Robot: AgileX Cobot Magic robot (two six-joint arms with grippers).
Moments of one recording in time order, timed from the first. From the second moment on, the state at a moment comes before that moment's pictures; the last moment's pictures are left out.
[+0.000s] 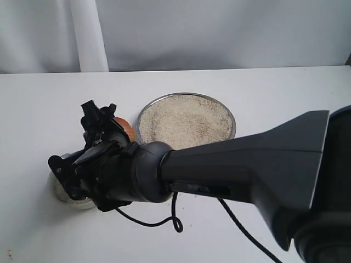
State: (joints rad) left arm -0.04 0.00 0.00 0.20 0.30 -0.33; right arm 1.07 2.25 -1.56 -1.39 0.67 -0.01
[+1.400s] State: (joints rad) left arm -0.04 0.00 0.00 0.20 0.30 -0.33; right arm 1.18 2.25 -1.56 -1.58 0.83 -0.22
